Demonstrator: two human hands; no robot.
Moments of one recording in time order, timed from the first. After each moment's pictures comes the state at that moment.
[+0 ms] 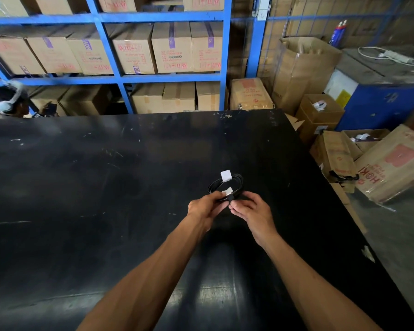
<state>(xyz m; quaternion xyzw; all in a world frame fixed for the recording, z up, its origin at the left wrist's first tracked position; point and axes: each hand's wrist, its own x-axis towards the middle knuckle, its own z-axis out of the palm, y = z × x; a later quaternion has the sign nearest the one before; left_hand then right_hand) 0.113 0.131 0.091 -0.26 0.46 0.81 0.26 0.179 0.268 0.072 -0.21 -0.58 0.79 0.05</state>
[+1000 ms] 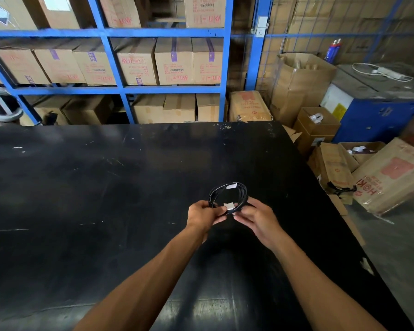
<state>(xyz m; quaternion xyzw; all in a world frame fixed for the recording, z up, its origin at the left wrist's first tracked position) 0.115 0.128 0.083 -0.15 0.60 0.76 0.21 0.167 0.289 0.090 -0.22 -0.58 0.79 -0.04</state>
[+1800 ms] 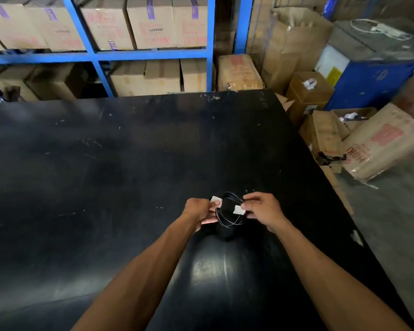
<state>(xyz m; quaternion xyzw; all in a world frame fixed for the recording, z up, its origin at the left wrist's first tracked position) 0.093 0.145 0.022 -0.19 0.65 0.64 0.36 0.161 0.331 0.040 -0.32 -0.75 0.58 -0.05</state>
